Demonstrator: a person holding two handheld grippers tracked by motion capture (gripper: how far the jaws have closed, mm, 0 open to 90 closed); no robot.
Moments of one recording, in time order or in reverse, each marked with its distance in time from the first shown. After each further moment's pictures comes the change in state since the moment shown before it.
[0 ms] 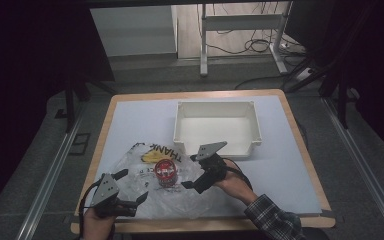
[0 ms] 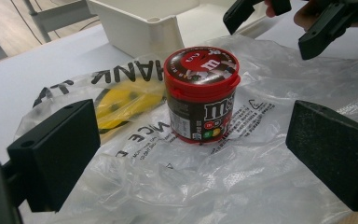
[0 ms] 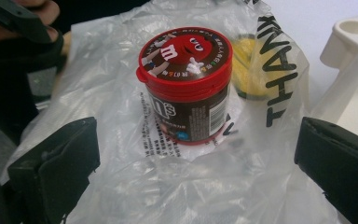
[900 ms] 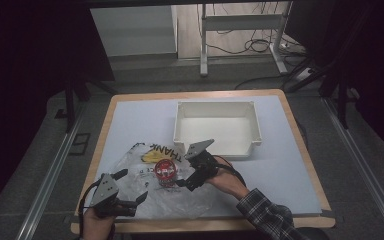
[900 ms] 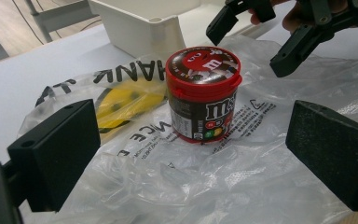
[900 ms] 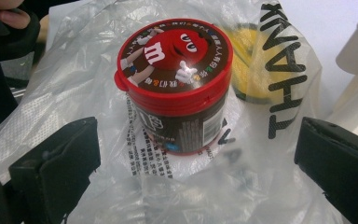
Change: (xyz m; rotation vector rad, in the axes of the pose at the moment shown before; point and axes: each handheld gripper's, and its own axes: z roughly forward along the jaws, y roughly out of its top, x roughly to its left) left arm 0.001 0.000 -0.001 -0.002 0.003 -0.002; right arm -0.003 0.012 0.024 0.085 -0.021 -0.006
